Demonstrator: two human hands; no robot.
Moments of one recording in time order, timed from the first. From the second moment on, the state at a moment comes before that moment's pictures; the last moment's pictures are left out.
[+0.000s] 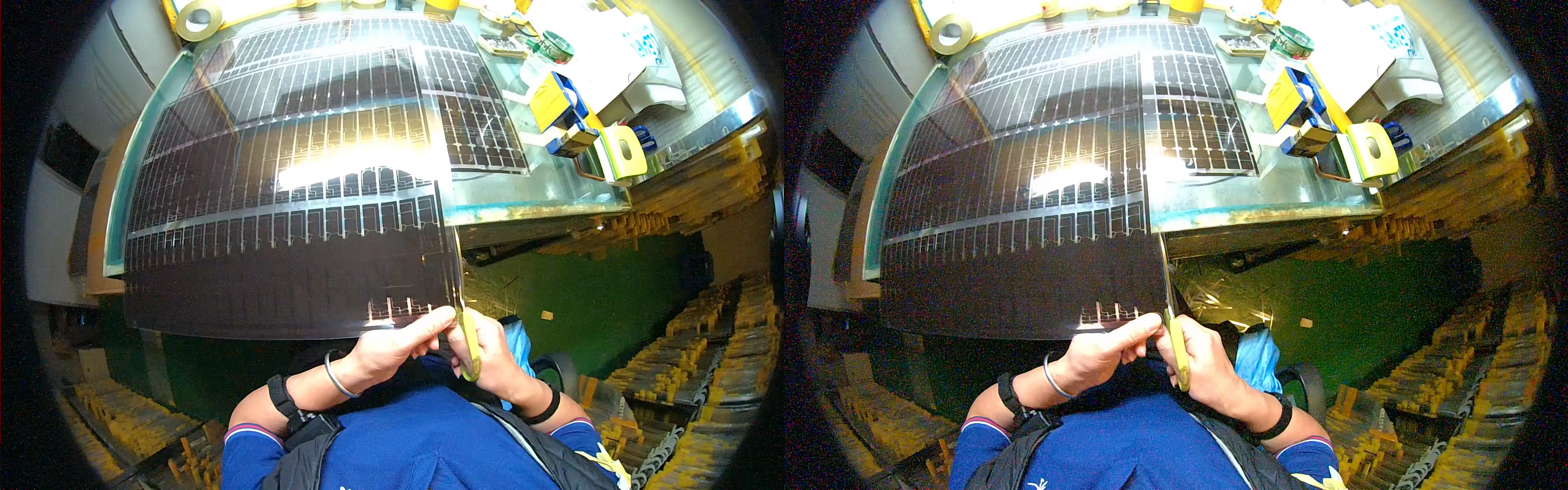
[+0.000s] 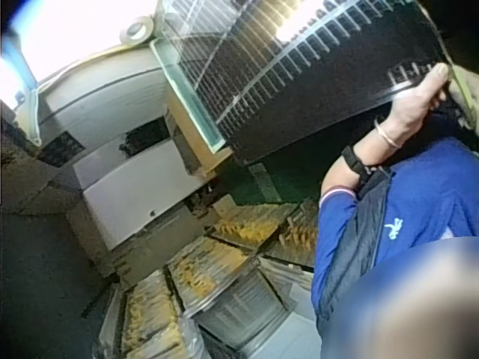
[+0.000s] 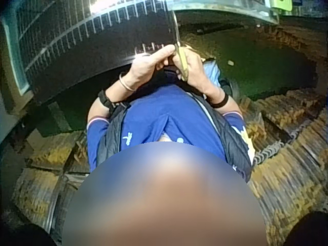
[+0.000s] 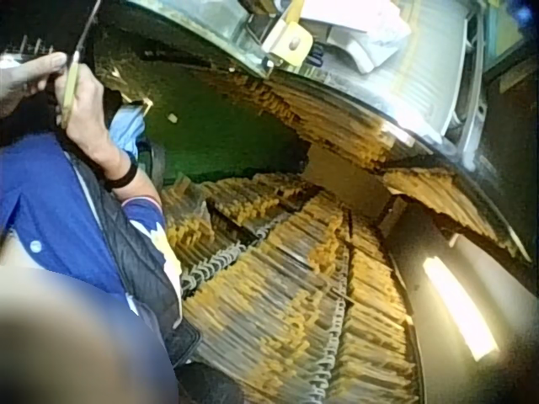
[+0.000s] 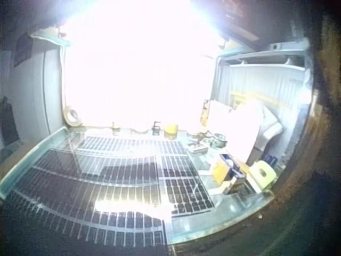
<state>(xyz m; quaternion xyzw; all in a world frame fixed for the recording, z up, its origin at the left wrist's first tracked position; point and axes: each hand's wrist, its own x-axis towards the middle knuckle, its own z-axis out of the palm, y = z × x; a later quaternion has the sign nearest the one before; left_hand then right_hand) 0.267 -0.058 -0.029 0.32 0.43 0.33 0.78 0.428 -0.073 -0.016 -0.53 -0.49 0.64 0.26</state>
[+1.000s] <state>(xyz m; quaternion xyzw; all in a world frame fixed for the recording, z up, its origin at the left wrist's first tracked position) 0.280 -0.082 -0.036 0.38 0.39 0.24 0.80 0.437 -0.064 -0.028 -0.54 -0.57 0.52 0.34</state>
